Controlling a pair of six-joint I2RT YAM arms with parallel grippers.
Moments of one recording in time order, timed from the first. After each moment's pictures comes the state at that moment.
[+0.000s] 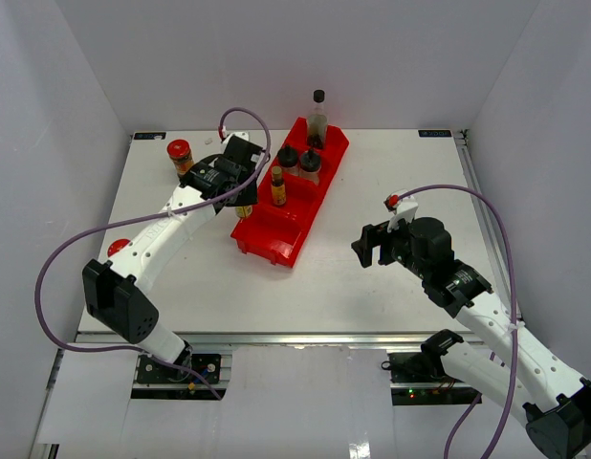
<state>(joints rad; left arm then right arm) -0.56 1.55 1.55 -0.88 -0.42 -0.45 0.58 0.78 0.67 -0.29 -0.02 0.15</state>
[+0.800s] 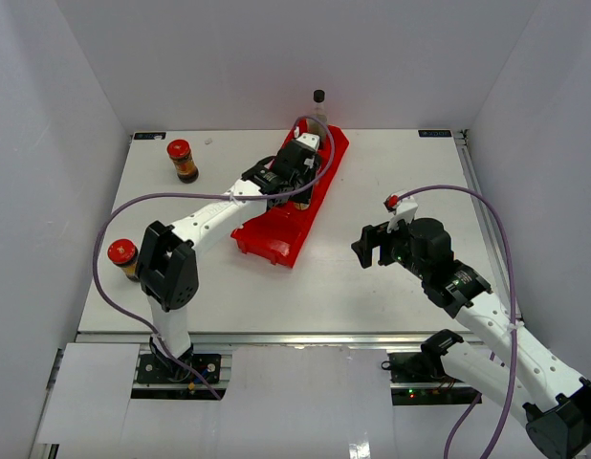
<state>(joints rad) -0.70 1.85 1.66 -0.55 -0.28 -0.27 0.58 0.78 0.66 -0.28 -0.02 0.15</state>
